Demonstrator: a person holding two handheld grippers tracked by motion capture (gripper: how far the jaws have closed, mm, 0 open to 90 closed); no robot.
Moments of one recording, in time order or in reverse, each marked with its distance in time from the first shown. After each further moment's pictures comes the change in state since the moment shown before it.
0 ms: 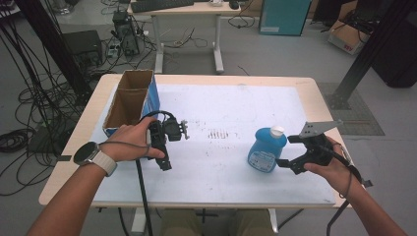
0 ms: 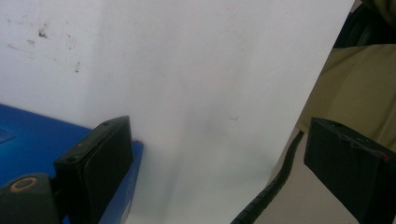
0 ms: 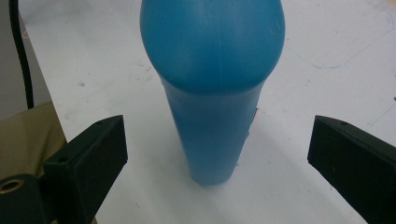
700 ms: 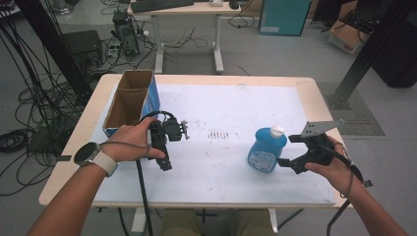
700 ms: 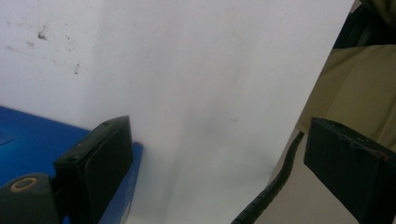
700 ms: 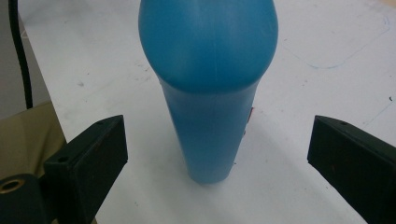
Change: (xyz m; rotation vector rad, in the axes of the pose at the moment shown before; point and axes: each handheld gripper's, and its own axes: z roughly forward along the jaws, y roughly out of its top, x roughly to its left) left arm -0.001 0.001 0.001 -0.005 -0.001 -0.004; right arm 0.000 0.001 -0.003 0.002 -0.005 0.003
